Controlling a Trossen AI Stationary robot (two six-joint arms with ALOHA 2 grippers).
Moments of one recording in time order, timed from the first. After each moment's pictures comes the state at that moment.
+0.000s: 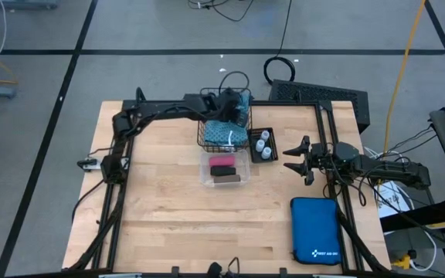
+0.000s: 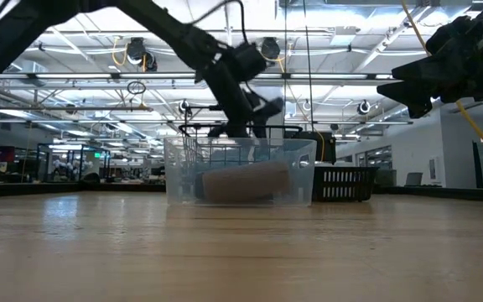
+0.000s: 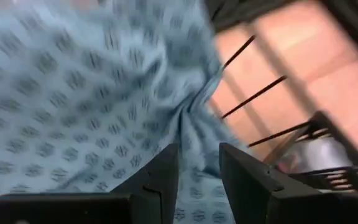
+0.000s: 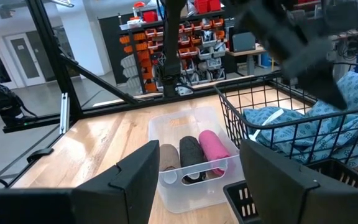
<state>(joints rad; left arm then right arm) 0.42 2.07 1.64 -0.37 -0.15 -0.57 -0.15 0.11 0.01 0.10 -0.11 0.17</state>
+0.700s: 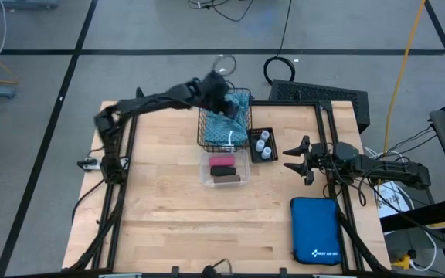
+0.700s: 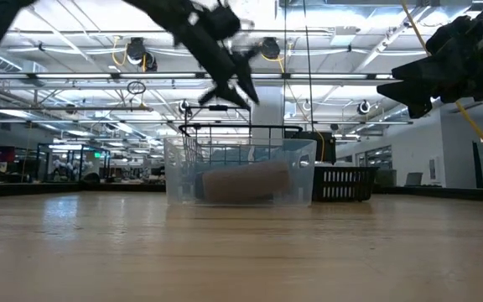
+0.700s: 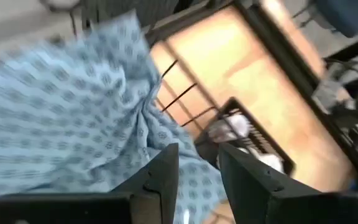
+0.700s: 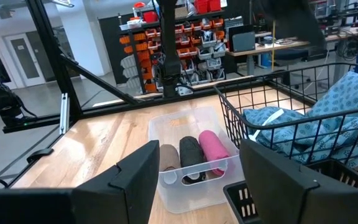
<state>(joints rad) 0.48 1.90 1.64 -0.48 0.14 -0.52 -0.15 0.11 0.01 0.09 -0.11 0.17</state>
